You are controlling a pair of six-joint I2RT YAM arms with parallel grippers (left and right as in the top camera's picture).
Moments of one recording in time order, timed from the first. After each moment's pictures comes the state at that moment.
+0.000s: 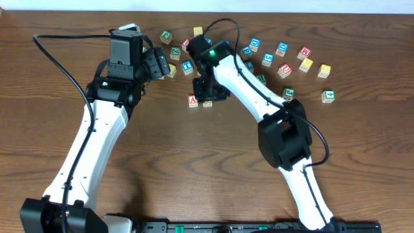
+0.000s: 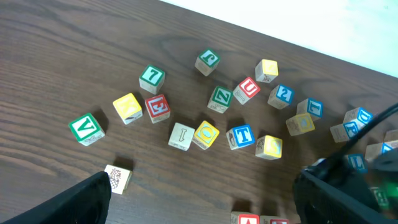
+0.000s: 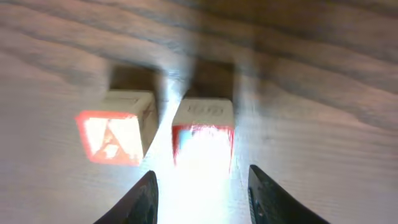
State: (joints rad) left arm -0.17 1.50 1.27 -0.50 -0.09 -0.41; right arm 0.60 2.43 2.20 -1.25 -0.09 0.47
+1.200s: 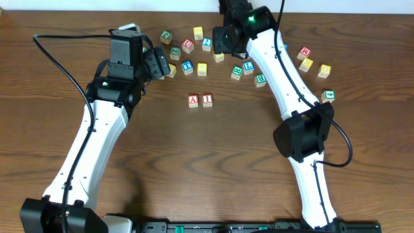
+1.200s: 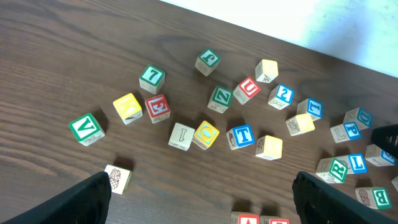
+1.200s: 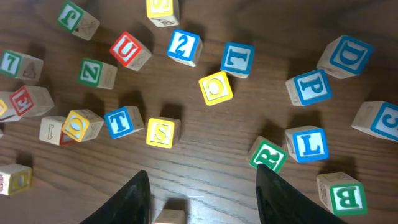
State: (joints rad) left arm -0.17 1.50 1.27 -0.50 -0.09 -0.41; right arm 0.44 2.43 2.53 -1.17 -0.01 0.35
